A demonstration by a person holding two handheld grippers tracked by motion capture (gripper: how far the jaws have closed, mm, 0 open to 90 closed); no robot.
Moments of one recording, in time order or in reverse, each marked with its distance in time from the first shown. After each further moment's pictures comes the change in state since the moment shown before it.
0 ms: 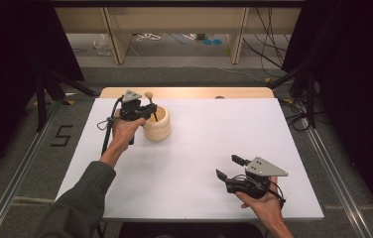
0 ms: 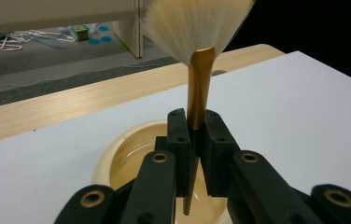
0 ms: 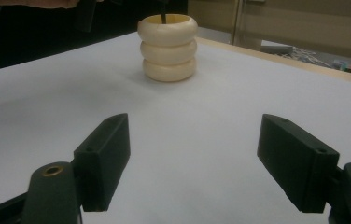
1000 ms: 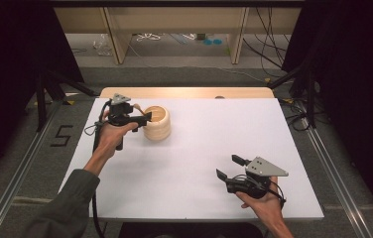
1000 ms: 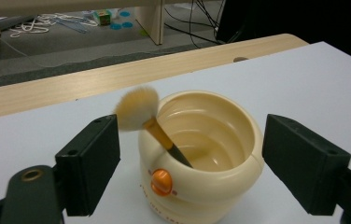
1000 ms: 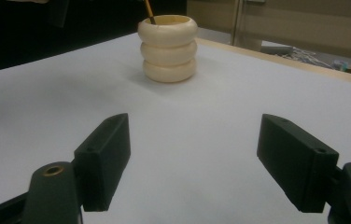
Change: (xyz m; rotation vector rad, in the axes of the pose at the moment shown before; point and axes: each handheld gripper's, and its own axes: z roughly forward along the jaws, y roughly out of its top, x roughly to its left) left arm 0.011 -0.005 -0.039 0.046 0.085 -0.041; right arm 0.000 0.000 -0.001 -0.004 0.001 0.003
